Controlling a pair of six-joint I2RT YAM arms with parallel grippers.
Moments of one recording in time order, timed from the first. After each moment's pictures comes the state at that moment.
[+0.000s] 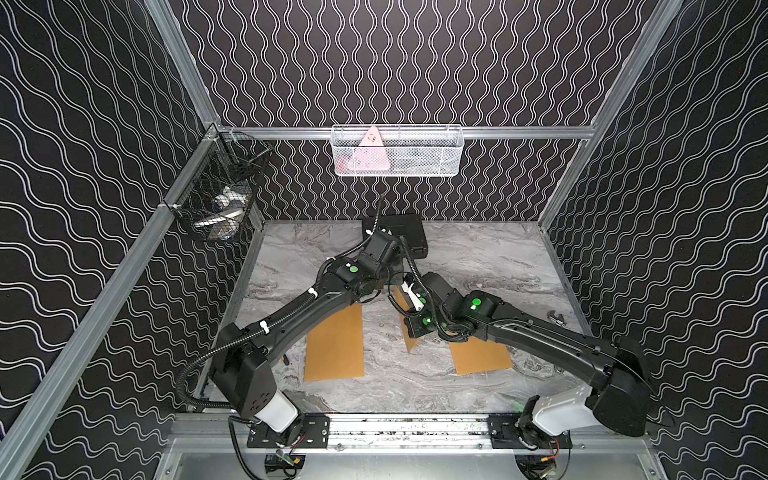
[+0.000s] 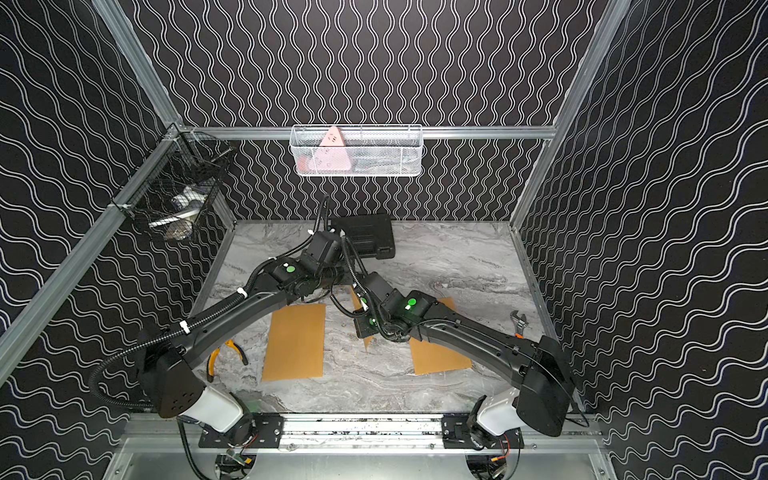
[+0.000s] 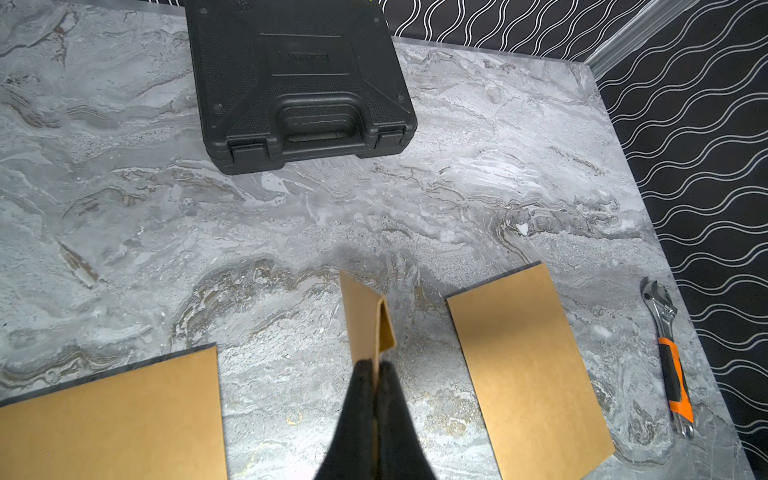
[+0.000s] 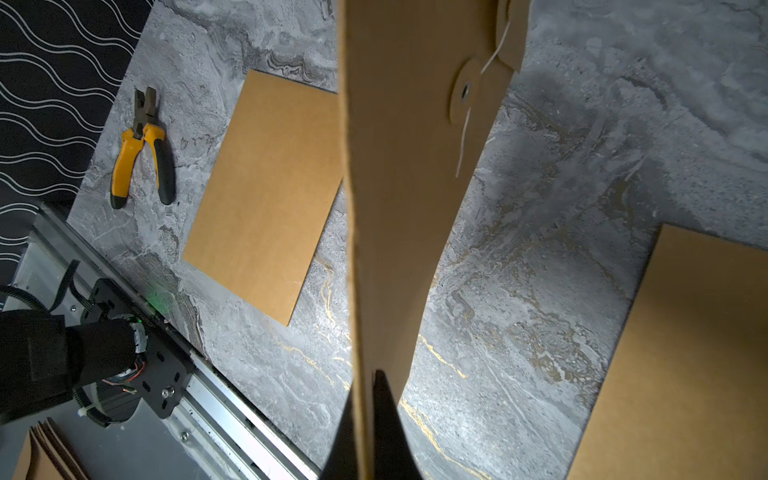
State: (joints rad) left arm -0.63 1.57 1.41 -0.61 -0.18 -0.58; right arm 0.95 1.45 1.20 -0.67 0.01 0.50
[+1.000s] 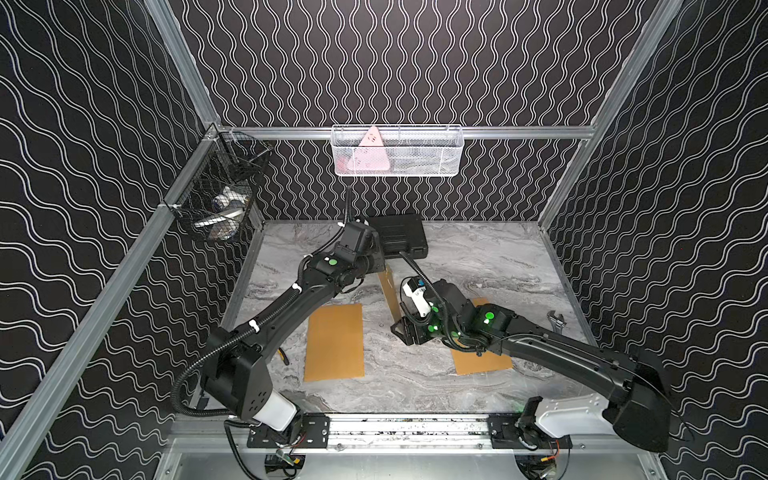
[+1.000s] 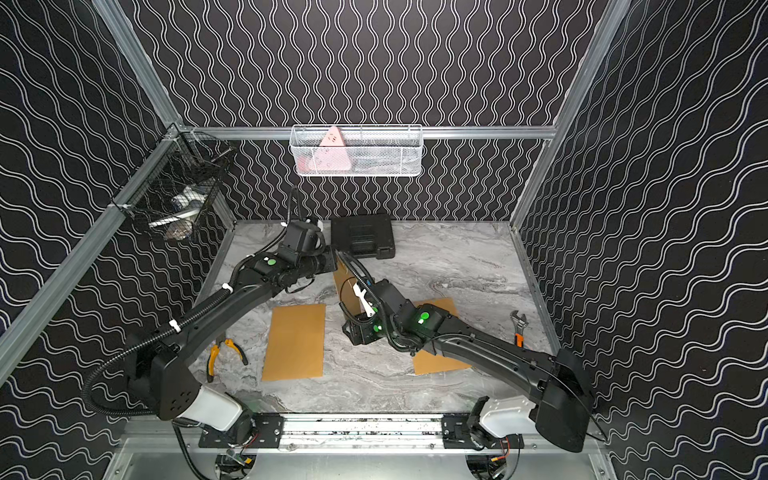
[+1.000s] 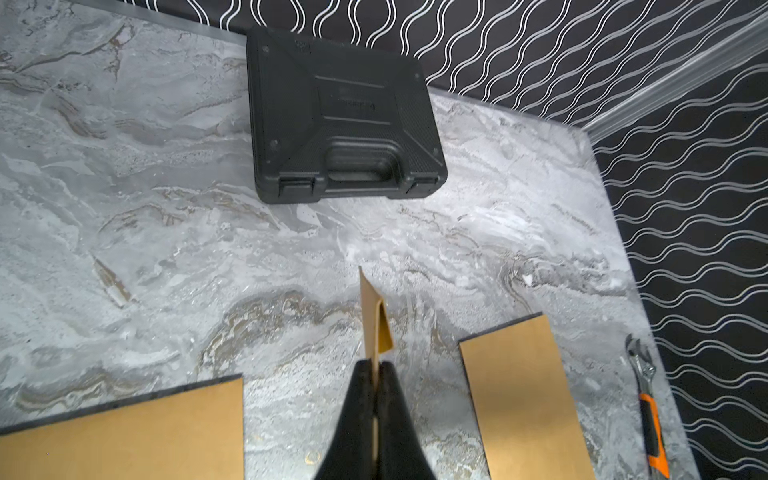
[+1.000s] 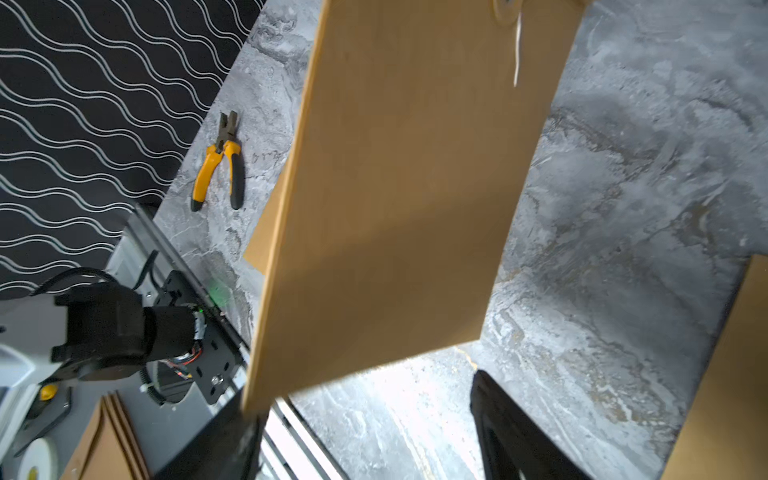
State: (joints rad) left arm -0.44 1.53 1.35 -0.50 -0.05 -0.58; right arm 0.96 1.31 1.03 -0.48 -0.08 0.52
